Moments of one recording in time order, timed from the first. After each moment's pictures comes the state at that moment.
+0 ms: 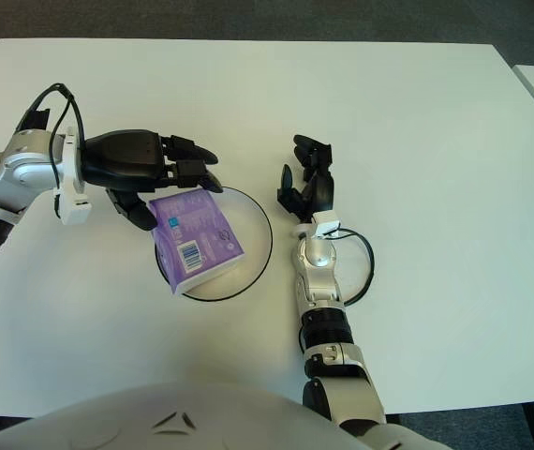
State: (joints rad) left arm -0.69 0.74 -0.36 0.16 0.29 -0.95 -0.67; right arm -0.22 0.10 -0.07 0.39 -0.02 -0.45 -0.16
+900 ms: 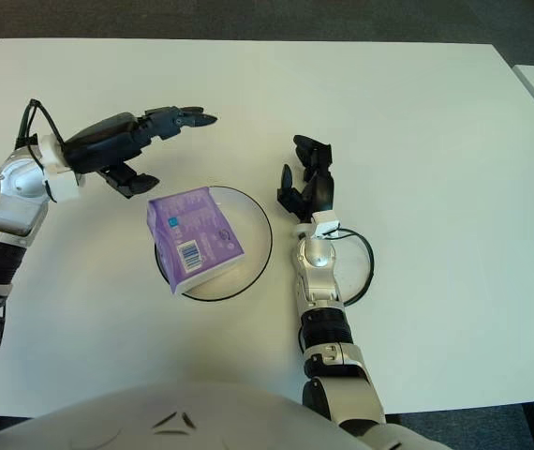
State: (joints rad) left arm -0.50 0.58 -0.13 0.10 0.03 -0.64 -0.55; right arm -0.22 0.11 -0.07 0.39 -0.03 -0.45 -0.17
